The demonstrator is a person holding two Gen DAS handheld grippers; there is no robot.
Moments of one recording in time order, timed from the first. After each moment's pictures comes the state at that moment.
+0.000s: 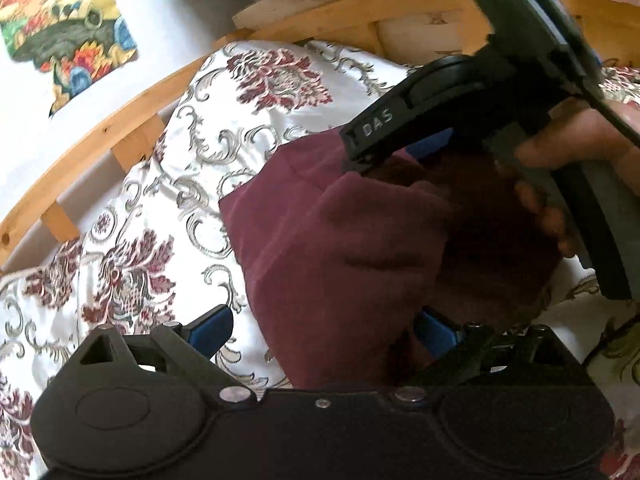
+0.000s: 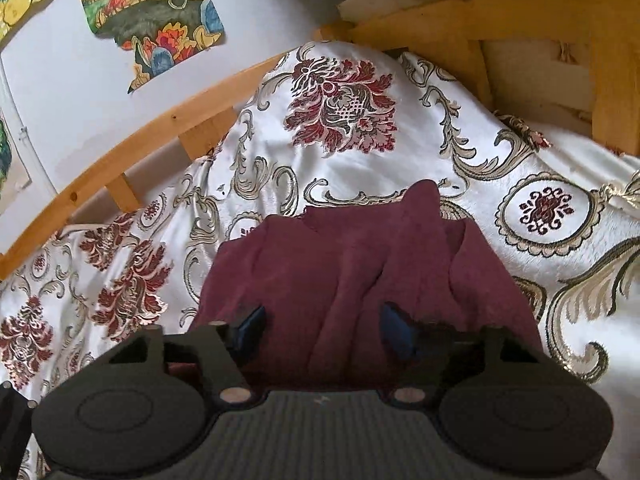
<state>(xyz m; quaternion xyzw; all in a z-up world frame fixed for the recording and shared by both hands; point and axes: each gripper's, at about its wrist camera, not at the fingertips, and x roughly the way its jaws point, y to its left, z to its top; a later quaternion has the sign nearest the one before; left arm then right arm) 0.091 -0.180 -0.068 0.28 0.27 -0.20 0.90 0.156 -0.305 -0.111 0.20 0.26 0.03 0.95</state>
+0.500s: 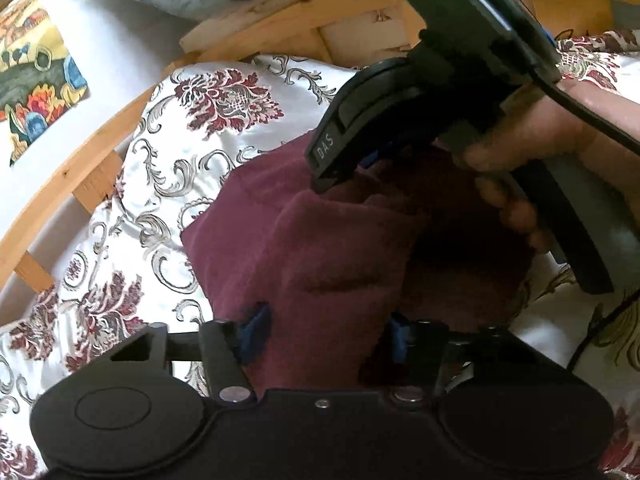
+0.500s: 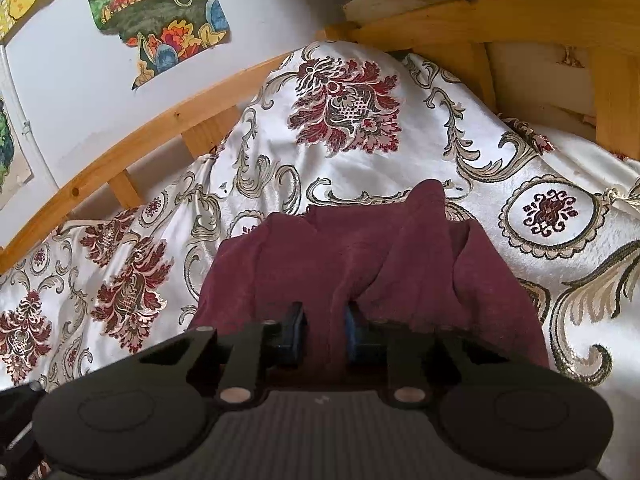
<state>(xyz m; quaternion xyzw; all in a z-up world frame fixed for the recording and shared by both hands) 0.096 -0.201 -0.074 0.32 0.26 -0.25 0.88 0.156 -0.304 -0.112 0.19 0.25 0.04 0.95</state>
